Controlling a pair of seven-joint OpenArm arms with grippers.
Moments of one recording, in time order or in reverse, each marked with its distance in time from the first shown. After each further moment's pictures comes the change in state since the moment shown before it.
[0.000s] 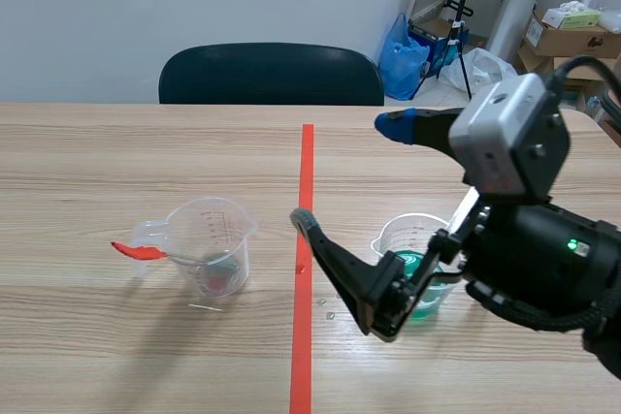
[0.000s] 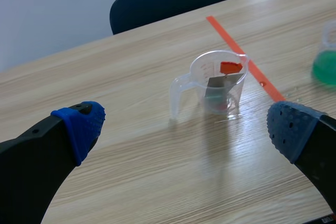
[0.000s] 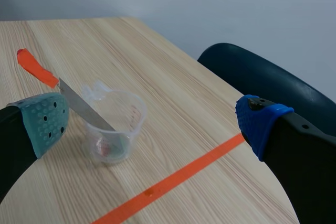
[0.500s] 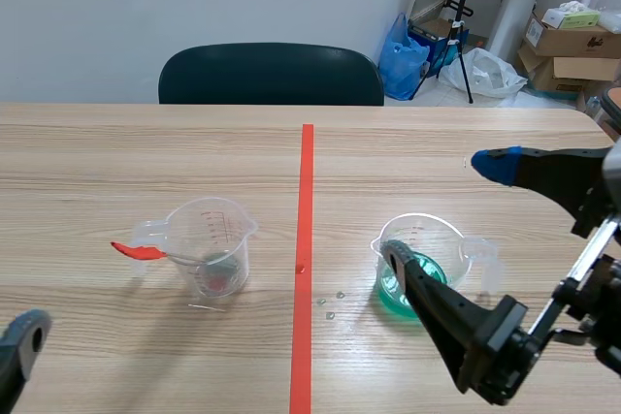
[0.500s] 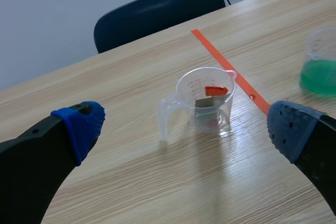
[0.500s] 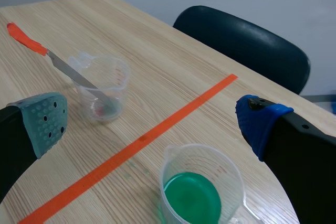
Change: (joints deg) left arm -1.6 -12.2 8.9 1.5 -1.6 10.2 4.2; right arm -21.1 3.1 16.8 8.1 4.9 0.0 -0.1
